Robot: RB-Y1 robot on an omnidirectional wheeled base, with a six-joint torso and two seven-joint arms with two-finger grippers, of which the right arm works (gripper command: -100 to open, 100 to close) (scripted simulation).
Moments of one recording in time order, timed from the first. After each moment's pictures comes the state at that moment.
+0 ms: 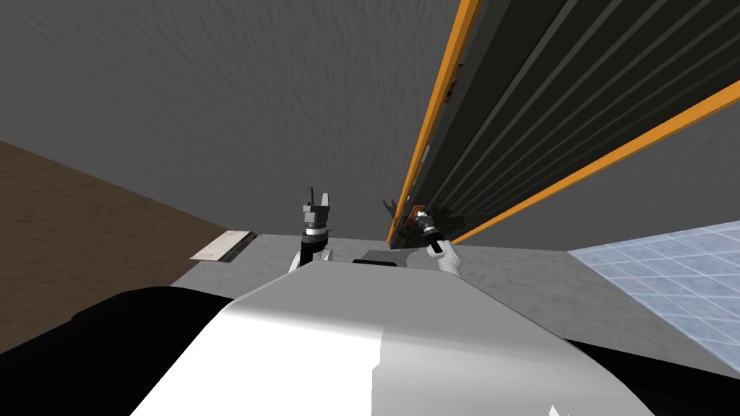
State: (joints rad) arm -0.07 -0.18 -0.30 -1.14 0.90 -0.55 0.61
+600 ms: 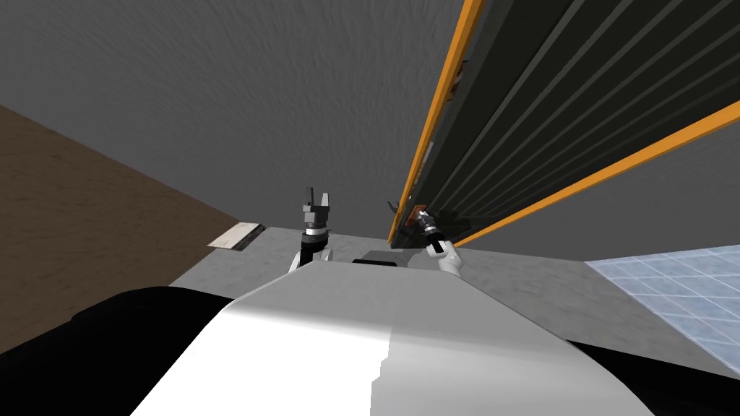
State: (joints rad) arm -0.06 -0.19 -0.28 -1.15 0.76 -0.53 0.49
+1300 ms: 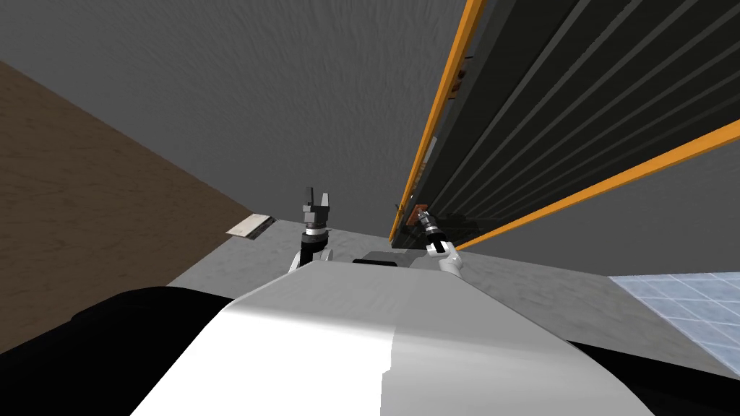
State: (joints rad) arm -0.05 -0.21 -0.25 -1.15 0.58 -0.52 0.33
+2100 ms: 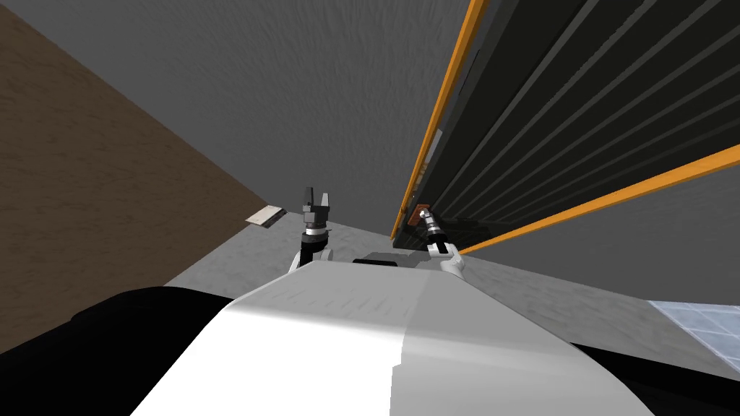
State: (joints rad) arm -0.03 -0.23 -0.21 -1.18 0.36 -0.50 0.14
